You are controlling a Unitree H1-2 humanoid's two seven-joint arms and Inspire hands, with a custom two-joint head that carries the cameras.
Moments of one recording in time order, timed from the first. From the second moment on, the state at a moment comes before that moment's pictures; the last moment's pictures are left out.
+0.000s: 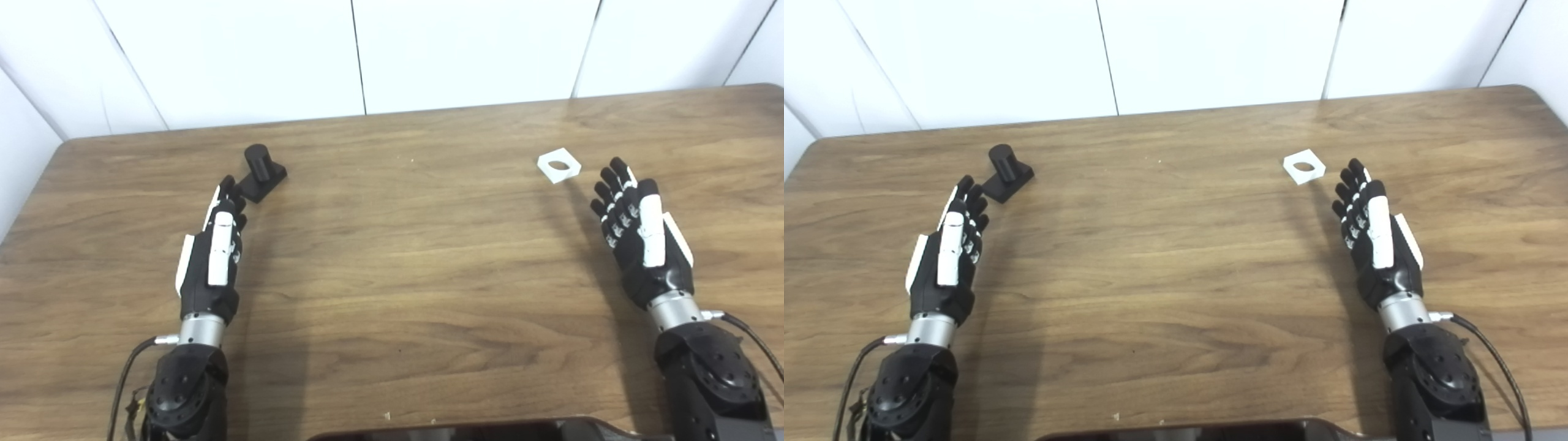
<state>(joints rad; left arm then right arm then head) -0.03 0.10 0.13 -0.14 -0.10 0.09 -0.05 -0.01 -0.19 -0.17 -0.15 0.26 0.14 0.12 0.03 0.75</state>
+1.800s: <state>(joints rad) -0.25 0.31 -0.03 0.08 0.67 0.24 0.12 -0.01 -0.20 -0.17 -0.11 0.27 0.12 0.13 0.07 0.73</state>
